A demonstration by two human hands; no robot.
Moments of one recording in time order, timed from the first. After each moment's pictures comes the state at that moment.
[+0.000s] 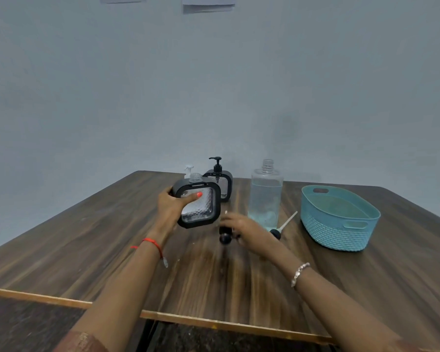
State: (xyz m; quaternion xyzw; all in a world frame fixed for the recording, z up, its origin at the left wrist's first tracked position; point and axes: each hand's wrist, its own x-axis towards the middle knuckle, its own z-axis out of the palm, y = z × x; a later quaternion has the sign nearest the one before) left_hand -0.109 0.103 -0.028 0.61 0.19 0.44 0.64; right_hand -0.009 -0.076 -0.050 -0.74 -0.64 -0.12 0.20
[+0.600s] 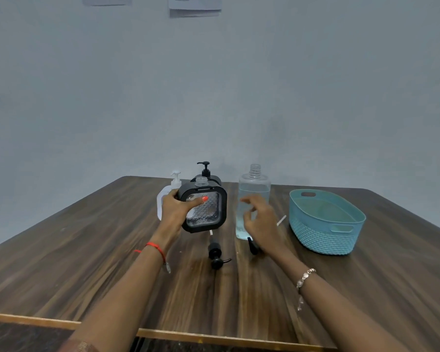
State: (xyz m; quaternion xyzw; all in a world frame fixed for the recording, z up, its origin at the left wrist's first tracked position) left_hand -0.078 0.083 -0.025 0.63 0.16 0.42 0.63; right_hand 0.011 -0.096 -0.038 -0.72 -0.43 -0.26 0.49
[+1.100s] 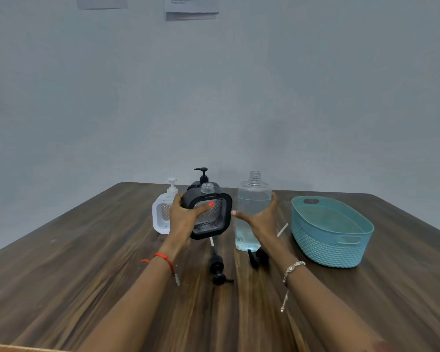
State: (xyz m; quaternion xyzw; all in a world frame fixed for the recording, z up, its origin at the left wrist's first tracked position) left_hand -0.051 0.070 -0.025 0.61 0.16 0.43 0.65; right_hand 0.068 -0.067 -0.042 -0.71 -0.21 -0.07 0.66
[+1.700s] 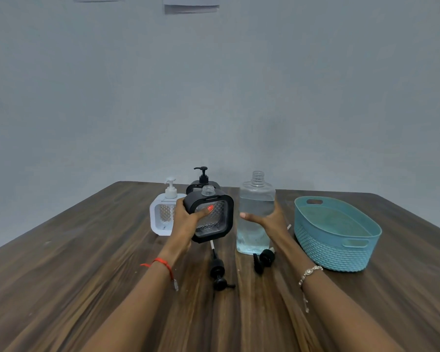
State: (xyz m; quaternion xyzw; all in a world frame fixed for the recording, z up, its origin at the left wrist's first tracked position) left_hand -0.038 0.077 -0.035 0.61 0.14 0.38 0.68; right_hand 0.091 -0.083 -0.045 -0.65 -0.28 0.00 0.70
